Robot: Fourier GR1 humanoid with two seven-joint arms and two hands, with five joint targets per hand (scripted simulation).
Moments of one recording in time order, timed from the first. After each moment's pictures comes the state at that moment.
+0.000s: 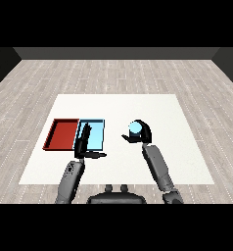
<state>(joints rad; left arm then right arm) -0.10 0.00 -0.14 -1.49 0.02 0.07 -0.34 -0.42 0.00 0.08 -1.19 -0.07 -0.17 -0.29</state>
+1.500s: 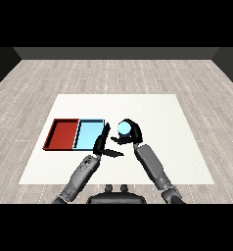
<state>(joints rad) -0.31 0.00 -0.43 -1.26 0.19 0.28 -0.34 -0.47 0.00 0.29 -1.24 -0.16 -0.27 -0.26</state>
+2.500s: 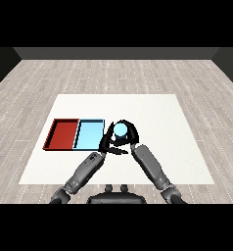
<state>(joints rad) -0.43 0.00 -0.52 -1.10 0.35 0.36 -0.38 -0.49 0.00 0.36 -1.25 -0.21 -0.28 -0.28</state>
